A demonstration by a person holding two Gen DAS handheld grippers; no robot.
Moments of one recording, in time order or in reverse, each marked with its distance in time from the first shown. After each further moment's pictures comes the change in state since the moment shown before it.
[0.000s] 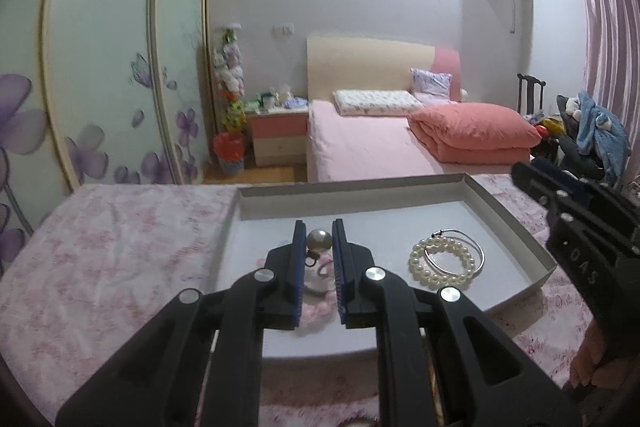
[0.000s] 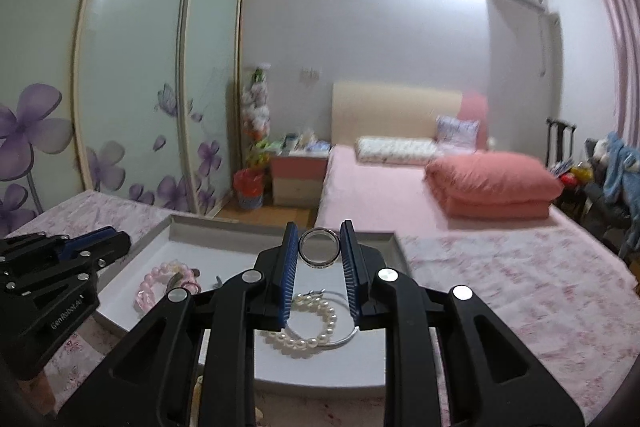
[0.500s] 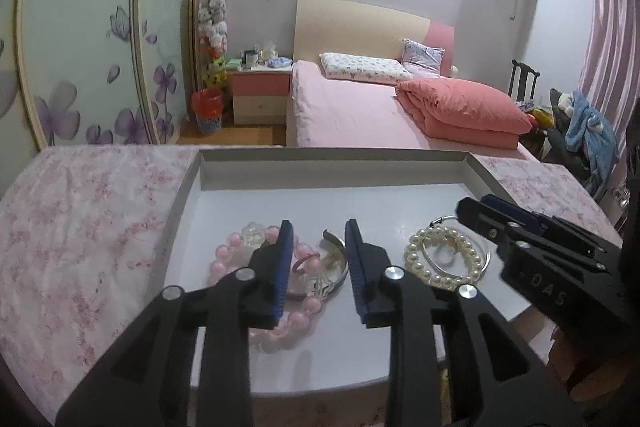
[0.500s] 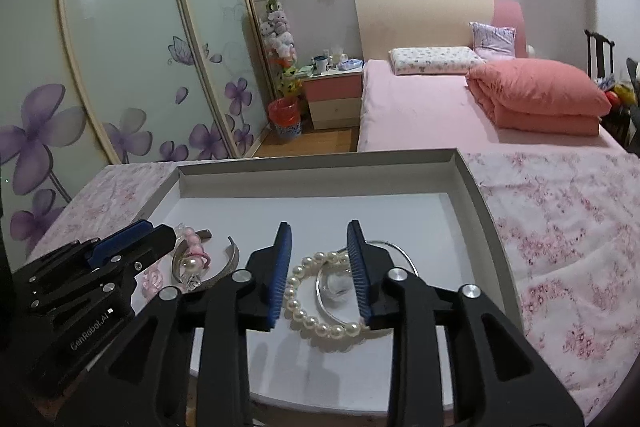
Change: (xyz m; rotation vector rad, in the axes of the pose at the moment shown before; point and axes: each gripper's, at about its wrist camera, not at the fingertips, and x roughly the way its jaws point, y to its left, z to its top) left arm 0.055 0.006 0.000 -0.075 0.140 -0.083; right arm 0.057 -0.013 -0.014 0.136 0.256 0.143
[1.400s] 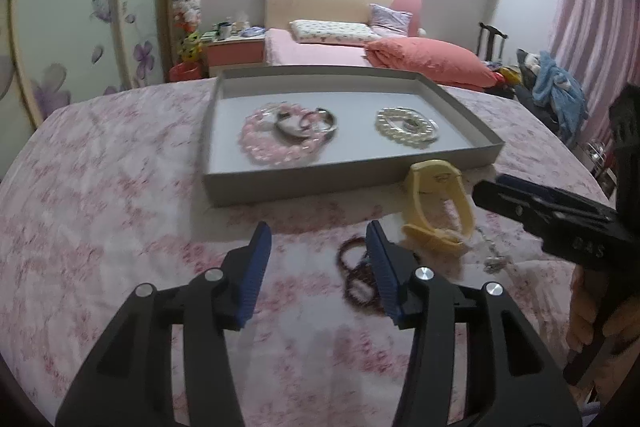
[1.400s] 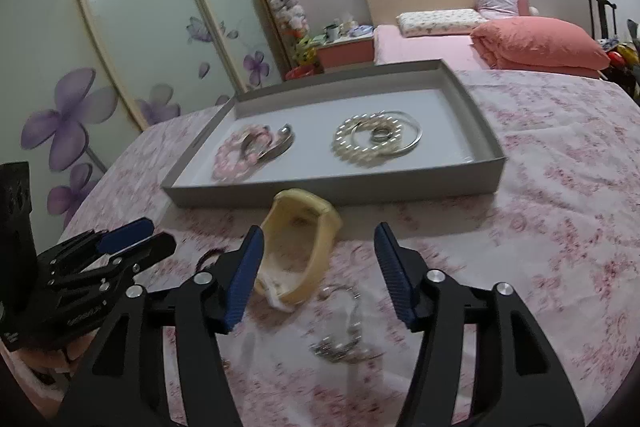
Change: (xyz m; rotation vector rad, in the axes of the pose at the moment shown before) left arm -0.096 0.029 -0.084 0.071 0.118 -0.083; right arm -0.077 0.030 -0.076 0.045 0.129 0.070
